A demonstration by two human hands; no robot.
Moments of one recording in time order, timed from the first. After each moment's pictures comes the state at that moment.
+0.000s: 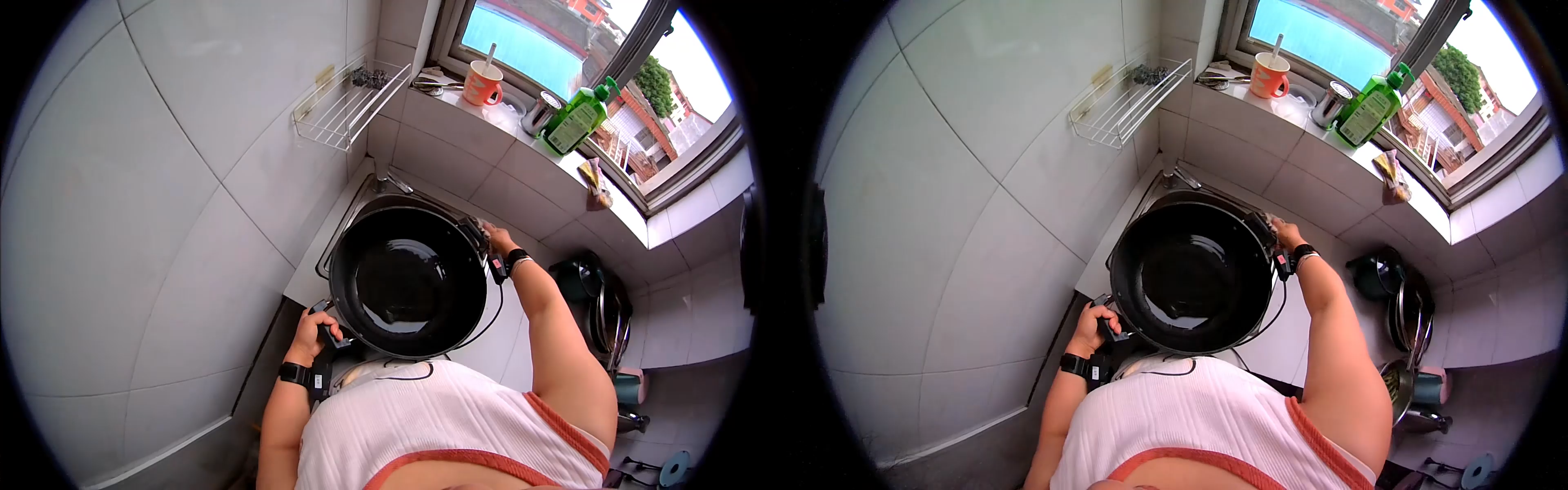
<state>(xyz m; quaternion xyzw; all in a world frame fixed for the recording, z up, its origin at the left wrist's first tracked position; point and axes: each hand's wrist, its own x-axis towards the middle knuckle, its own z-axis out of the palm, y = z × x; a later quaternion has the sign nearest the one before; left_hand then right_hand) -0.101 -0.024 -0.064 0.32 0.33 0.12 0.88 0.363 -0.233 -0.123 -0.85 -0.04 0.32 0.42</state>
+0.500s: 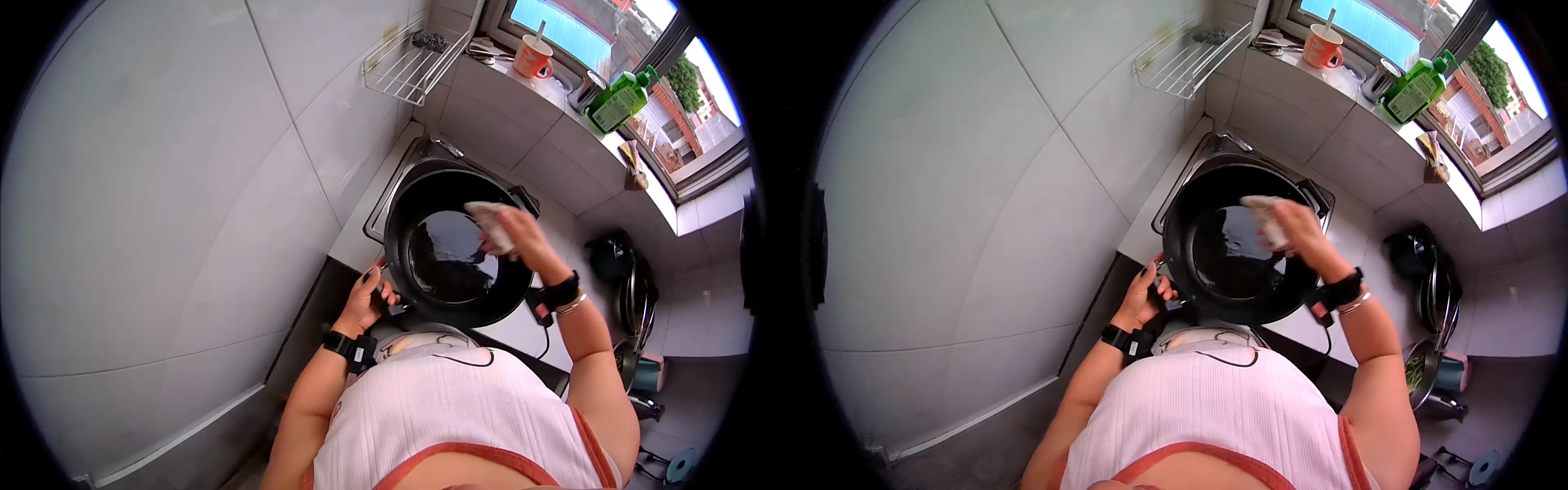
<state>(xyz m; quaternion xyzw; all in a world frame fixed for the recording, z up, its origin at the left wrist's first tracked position) -0.122 -0.033 -0.082 0.22 0.19 0.11 0.95 0.139 -0.181 0.051 -0.67 -0.27 0.44 0.53</state>
